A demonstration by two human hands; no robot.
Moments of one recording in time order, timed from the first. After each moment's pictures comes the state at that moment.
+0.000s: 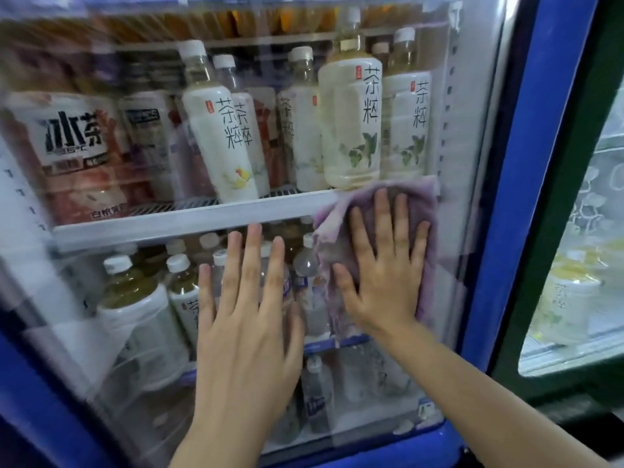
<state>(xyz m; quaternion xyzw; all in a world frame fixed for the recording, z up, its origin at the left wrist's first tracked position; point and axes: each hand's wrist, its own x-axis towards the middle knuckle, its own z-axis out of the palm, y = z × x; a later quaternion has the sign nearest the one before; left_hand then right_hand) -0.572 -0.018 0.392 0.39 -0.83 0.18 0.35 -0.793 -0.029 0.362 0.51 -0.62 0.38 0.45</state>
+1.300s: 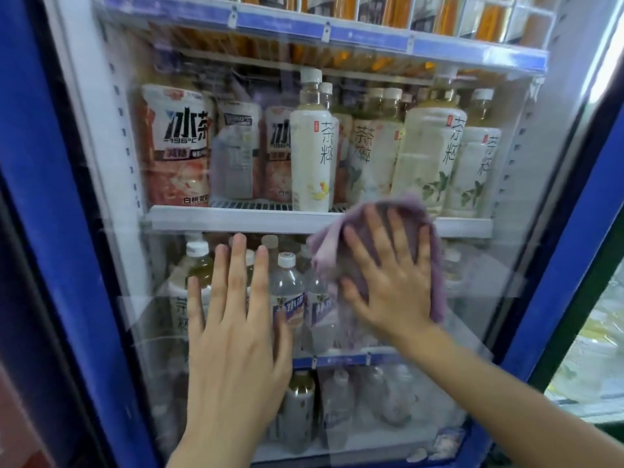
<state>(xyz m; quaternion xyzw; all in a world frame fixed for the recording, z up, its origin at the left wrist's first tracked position) -0.487 -0.045 0.384 0.45 -0.78 0.14 0.42 -0.728 -0.050 0.405 0.61 -0.55 0.27 0.51</state>
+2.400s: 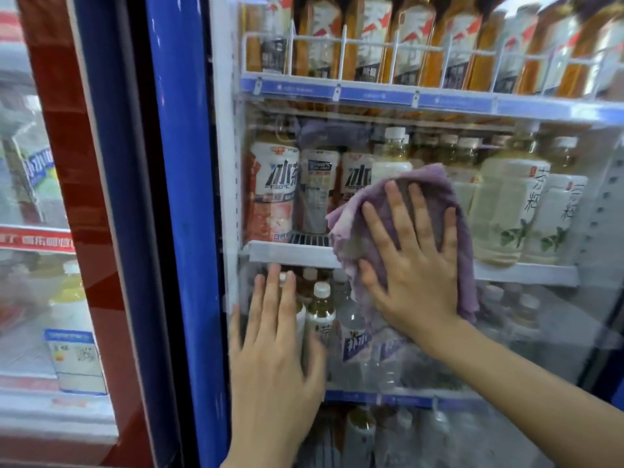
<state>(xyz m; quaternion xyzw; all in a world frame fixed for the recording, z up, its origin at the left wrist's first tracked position) -0.427 -0.061 0.404 0.48 -0.75 0.04 0.45 -0.643 -0.087 0.483 0.60 -0.54 0.28 0.53</state>
